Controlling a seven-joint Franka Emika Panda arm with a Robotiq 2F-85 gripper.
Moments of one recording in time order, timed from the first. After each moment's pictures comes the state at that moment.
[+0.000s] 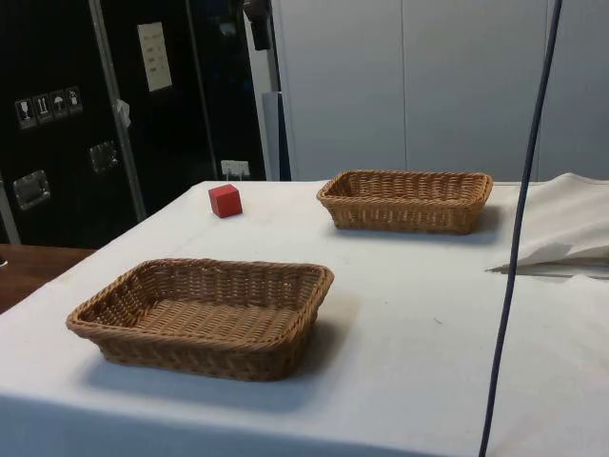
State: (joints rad) arm 0.34 0.06 -0.36 -1.85 0.05 1.83 -0.05
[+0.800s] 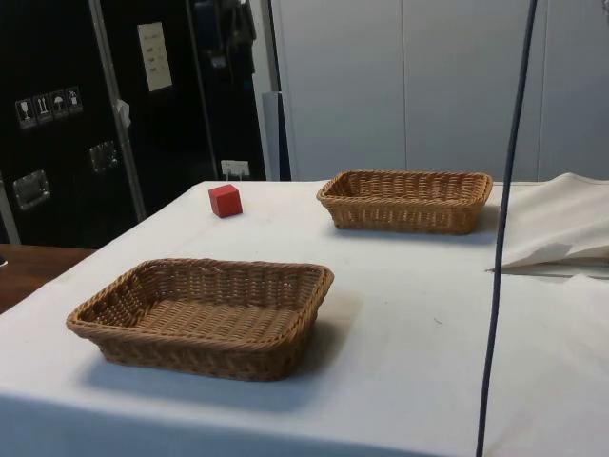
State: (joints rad) arm 0.33 0.19 -0.41 -1.79 0.05 1.95 -0.18
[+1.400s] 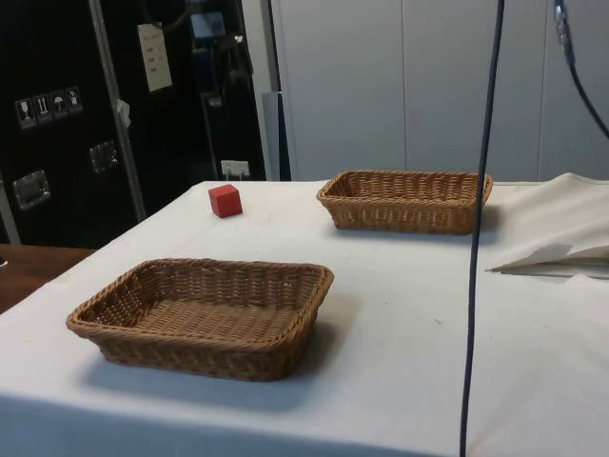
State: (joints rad) arm 0.31 0.35 -0.46 -1.74 0.10 2.03 -0.20
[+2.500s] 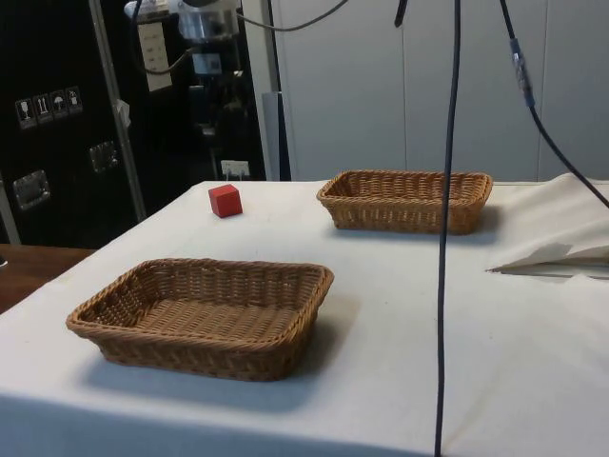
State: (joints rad) arm 0.27 0.57 -0.55 -1.61 0.28 2.12 -0.28
